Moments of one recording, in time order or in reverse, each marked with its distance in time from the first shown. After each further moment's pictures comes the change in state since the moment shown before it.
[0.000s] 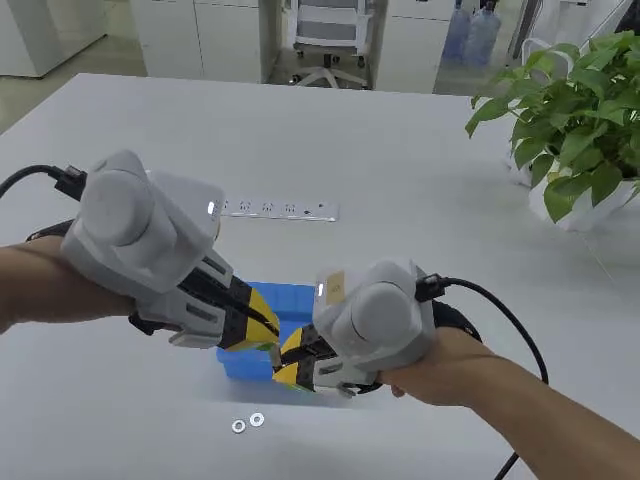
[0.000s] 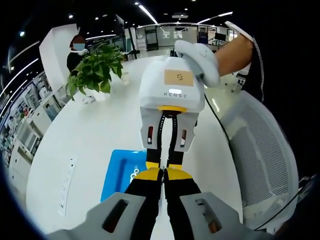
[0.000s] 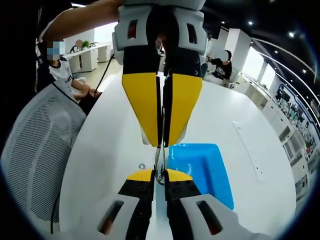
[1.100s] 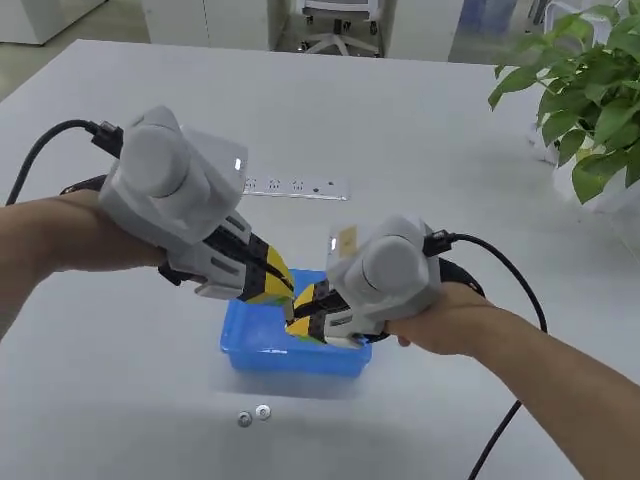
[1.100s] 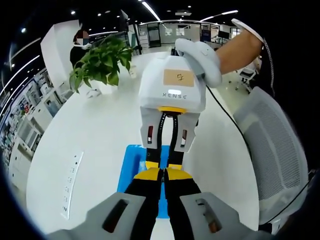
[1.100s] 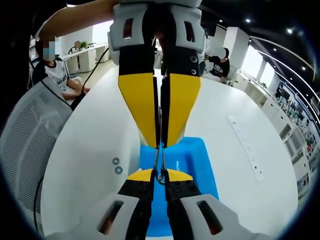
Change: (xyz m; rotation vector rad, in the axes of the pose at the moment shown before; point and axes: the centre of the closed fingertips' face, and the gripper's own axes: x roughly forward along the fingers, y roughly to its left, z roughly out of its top) left arm 0.024 0.054 -0.024 -0.017 0.030 0.008; right arm 0.027 -0.051 -0.025 0.015 0.002 0.006
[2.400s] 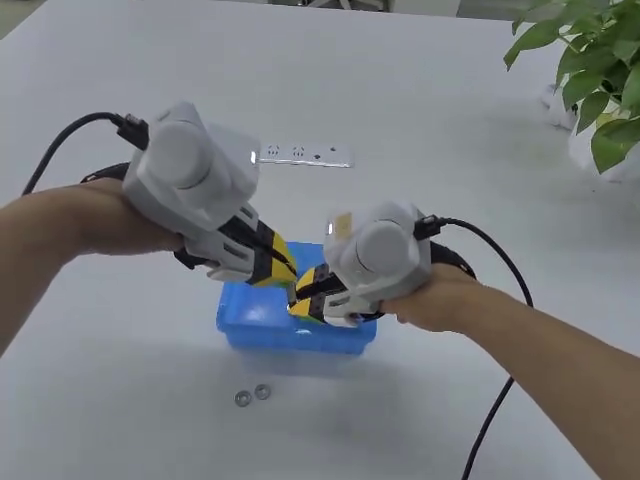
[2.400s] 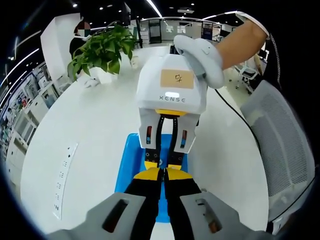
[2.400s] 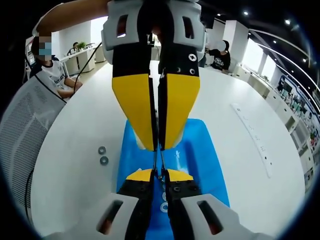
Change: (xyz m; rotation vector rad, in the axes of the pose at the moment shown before) left arm 0.030 0.015 -0.027 -0.030 0.026 -0.024; right arm 0.029 -0.013 -0.030 0.038 0.022 0.027
